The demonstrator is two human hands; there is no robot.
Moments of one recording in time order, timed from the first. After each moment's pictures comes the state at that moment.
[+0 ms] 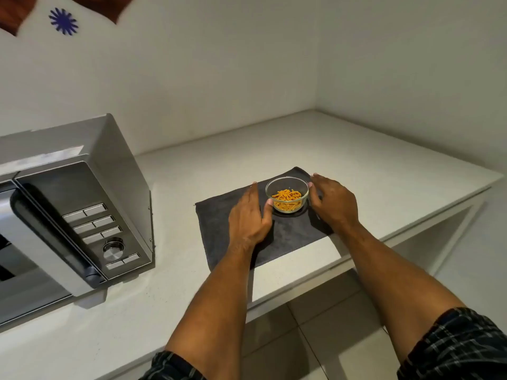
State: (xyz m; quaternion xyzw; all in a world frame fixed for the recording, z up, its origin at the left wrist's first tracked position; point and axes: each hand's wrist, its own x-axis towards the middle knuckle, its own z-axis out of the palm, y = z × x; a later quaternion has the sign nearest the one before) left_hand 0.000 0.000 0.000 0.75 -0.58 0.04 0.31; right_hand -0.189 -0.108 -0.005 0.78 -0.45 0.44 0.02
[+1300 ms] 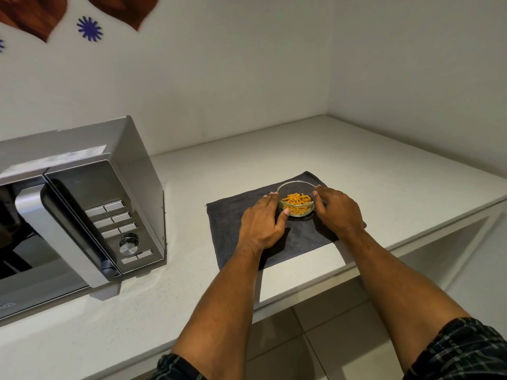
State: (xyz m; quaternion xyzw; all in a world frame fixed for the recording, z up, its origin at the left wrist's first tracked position) left_hand 0.003 0.002 0.003 0.73 -0.65 0.06 0.21; right_hand -0.180 -0.109 -0.012 0.80 -0.45 0.41 -0.02
